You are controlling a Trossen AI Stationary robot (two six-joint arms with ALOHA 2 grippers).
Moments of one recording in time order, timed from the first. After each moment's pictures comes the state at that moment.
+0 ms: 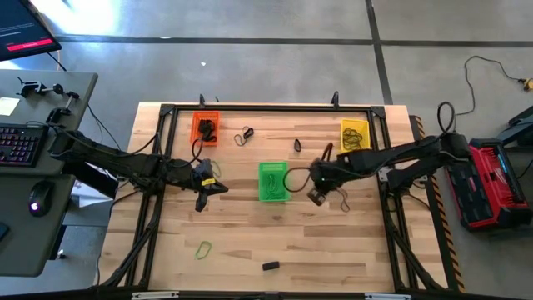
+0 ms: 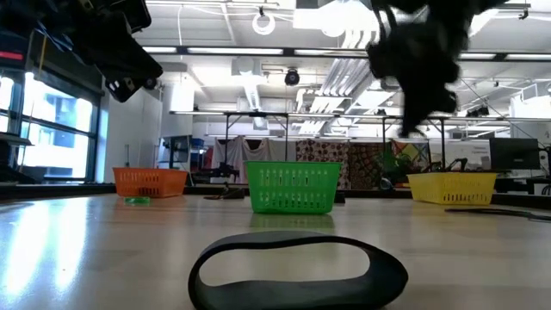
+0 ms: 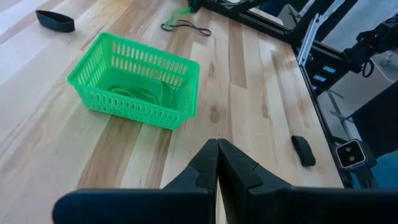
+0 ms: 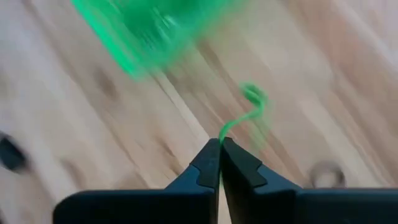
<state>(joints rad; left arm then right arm) -0.21 0.85 0.45 -0.07 -0.10 -0.44 0.08 1.37 0.93 -0.71 0.02 0.76</state>
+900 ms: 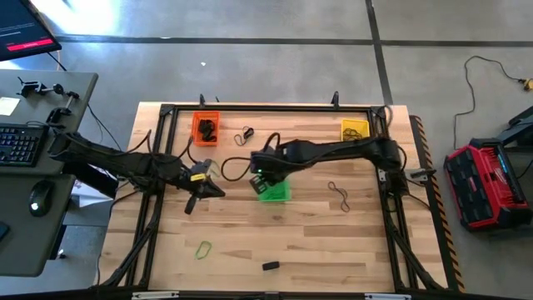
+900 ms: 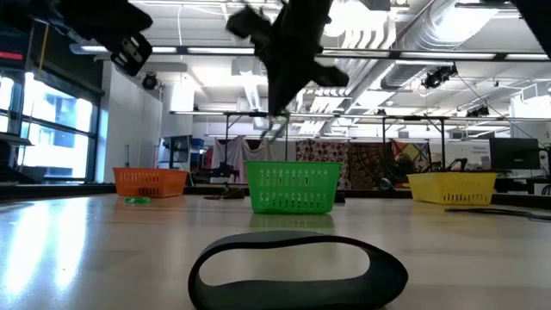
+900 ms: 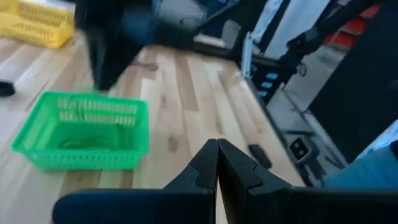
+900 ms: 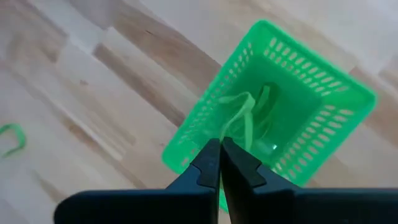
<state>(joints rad) -0.21 0.77 0.44 0.02 0.05 -0.28 0.03 2.05 1.88 -1.05 0.08 0.93</state>
